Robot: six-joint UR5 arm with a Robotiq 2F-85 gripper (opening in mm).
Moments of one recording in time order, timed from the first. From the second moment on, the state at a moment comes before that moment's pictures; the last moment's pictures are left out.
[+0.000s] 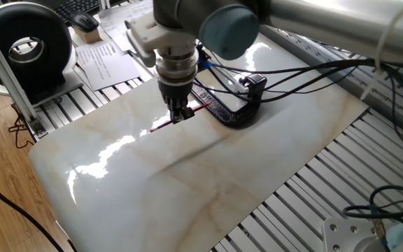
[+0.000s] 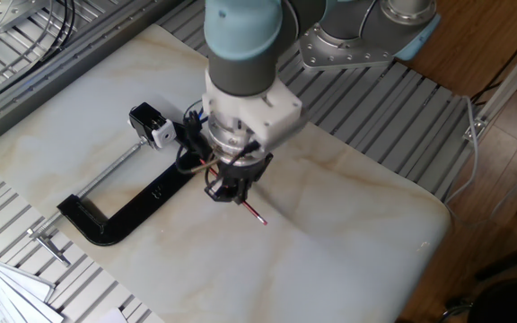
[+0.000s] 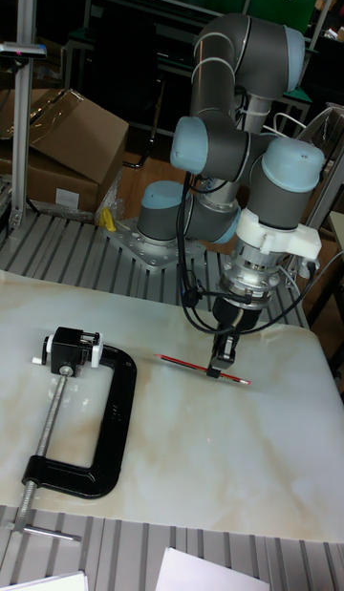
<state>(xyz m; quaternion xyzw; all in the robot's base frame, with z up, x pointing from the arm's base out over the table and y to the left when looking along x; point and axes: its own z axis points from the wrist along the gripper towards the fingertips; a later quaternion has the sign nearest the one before) 0.543 0.116 0.080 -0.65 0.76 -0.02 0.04</state>
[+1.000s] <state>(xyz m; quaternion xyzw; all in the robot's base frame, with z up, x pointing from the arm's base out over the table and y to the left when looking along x) 0.545 0.101 0.062 -0.67 0.74 -0.02 0.06</state>
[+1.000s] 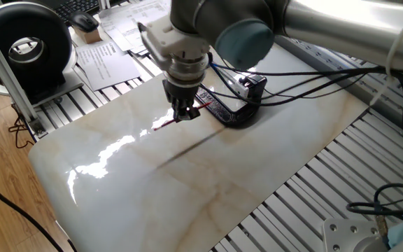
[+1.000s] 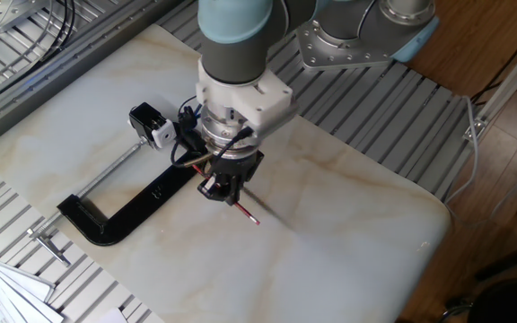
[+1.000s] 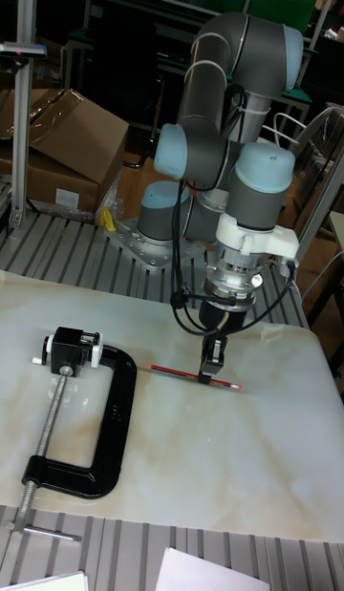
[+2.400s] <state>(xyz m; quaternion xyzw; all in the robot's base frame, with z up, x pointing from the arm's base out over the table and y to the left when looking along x) 0.505 0.040 0.051 -0.74 0.67 -0.03 0.01</state>
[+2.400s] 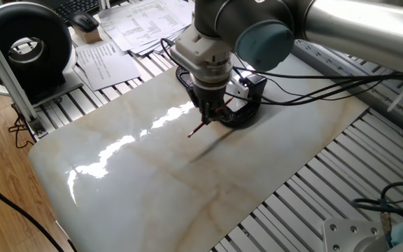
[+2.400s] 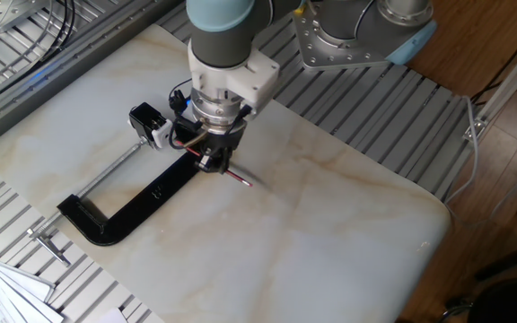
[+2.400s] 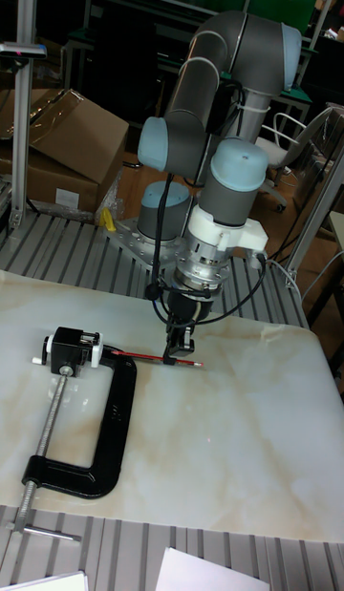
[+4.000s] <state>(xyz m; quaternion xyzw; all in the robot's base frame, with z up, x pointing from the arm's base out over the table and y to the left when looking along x) 0.500 0.026 0.045 -0.77 0.64 -0.03 0.01</state>
